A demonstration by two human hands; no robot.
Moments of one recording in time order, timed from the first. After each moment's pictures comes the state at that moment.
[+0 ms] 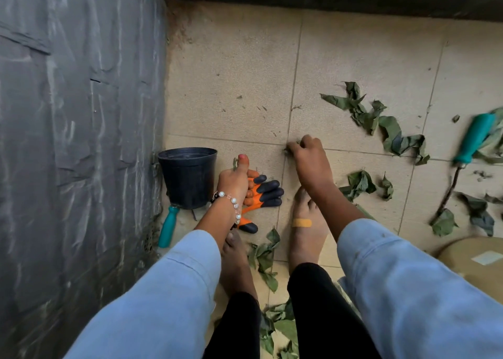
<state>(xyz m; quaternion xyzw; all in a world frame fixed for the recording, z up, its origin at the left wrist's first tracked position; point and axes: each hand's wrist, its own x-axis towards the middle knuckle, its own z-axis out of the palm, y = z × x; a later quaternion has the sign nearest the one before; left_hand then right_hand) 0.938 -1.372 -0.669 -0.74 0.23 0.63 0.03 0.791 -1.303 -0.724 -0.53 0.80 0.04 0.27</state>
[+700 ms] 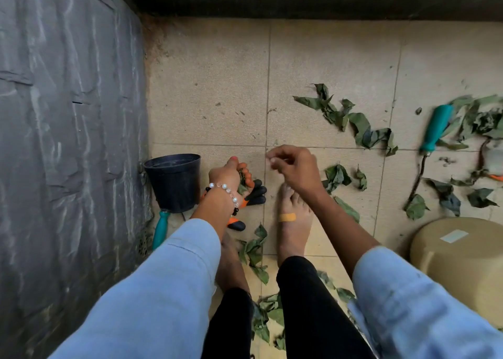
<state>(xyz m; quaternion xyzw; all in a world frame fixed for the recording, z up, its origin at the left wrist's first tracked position) 0.900 -1.378 -0.644 -0.75 0.05 0.66 -0.05 0.781 -1.293 -0.664 -0.21 0.76 -0.34 0.51</state>
